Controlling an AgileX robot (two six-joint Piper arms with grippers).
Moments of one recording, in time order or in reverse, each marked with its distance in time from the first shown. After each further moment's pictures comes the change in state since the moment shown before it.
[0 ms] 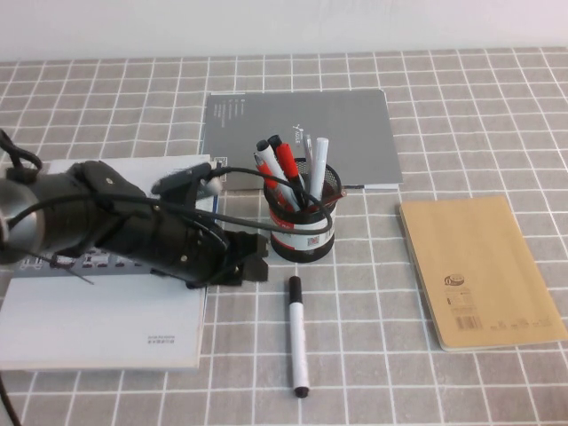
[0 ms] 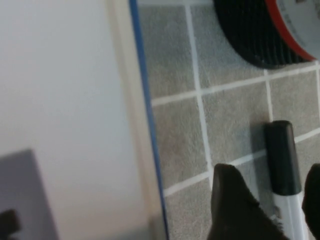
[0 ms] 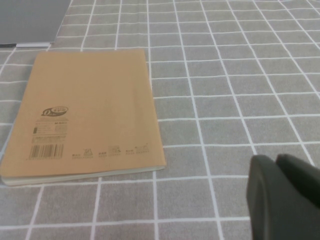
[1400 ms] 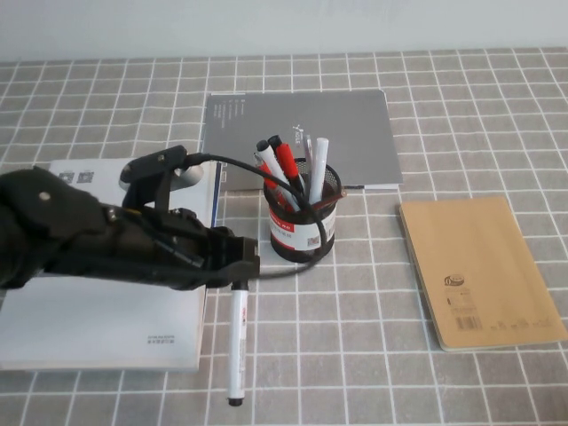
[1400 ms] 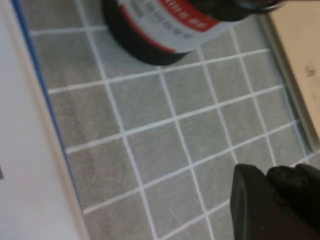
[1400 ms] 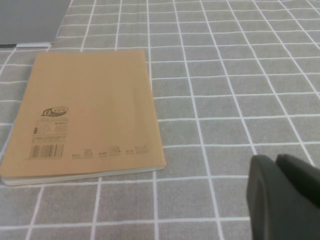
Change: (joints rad) right arm 0.000 0.000 0.000 0.000 0.000 0.000; left arm -0.036 -0.313 0.159 -0.015 -0.029 0.029
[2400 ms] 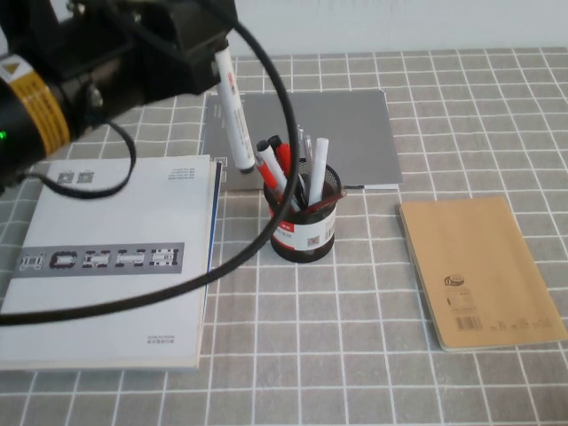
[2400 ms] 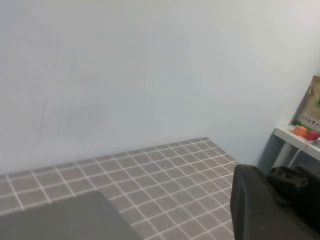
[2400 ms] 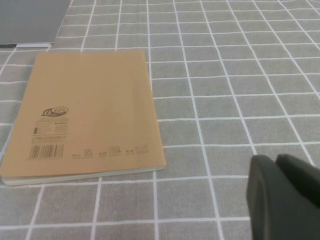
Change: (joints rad) right arm 0.000 0.000 0.000 0.000 0.000 0.000; left arm 0.008 -0.256 -0.121 2.216 -0.973 -2.032
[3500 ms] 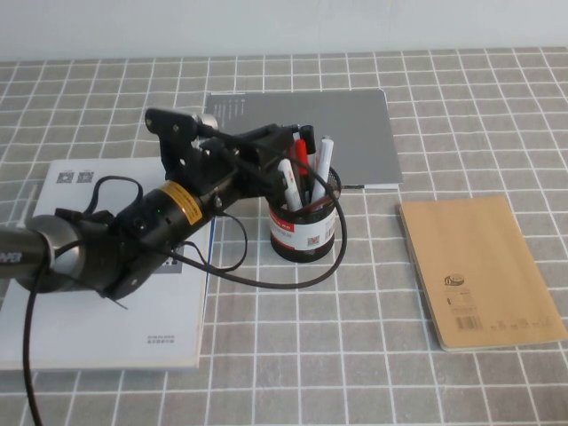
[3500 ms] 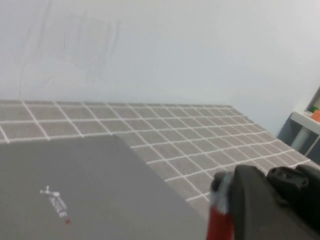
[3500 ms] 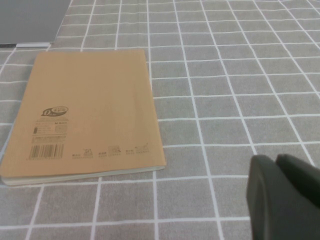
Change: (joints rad) right arm 0.000 0.000 0.000 0.000 0.000 0.000; left arm 0.000 0.707 0.060 -0.792 -0.583 0.863
